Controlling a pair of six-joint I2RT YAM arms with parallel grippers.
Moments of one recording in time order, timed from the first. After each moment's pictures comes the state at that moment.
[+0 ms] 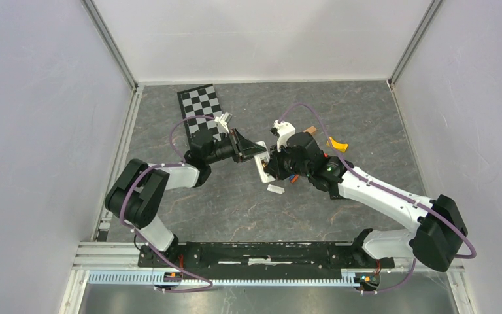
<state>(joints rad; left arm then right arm) -0.46 1.64 0.66 0.89 0.71 -1.17 0.82 1.28 0.92 -0.23 -0.05 0.35</state>
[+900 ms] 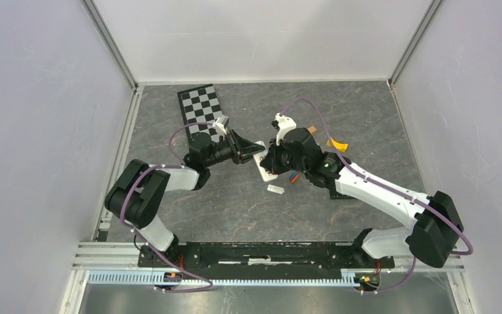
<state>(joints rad) -0.46 1.64 0.62 0.97 0.67 -1.36 0.82 1.32 0.98 -0.23 0.00 0.46</state>
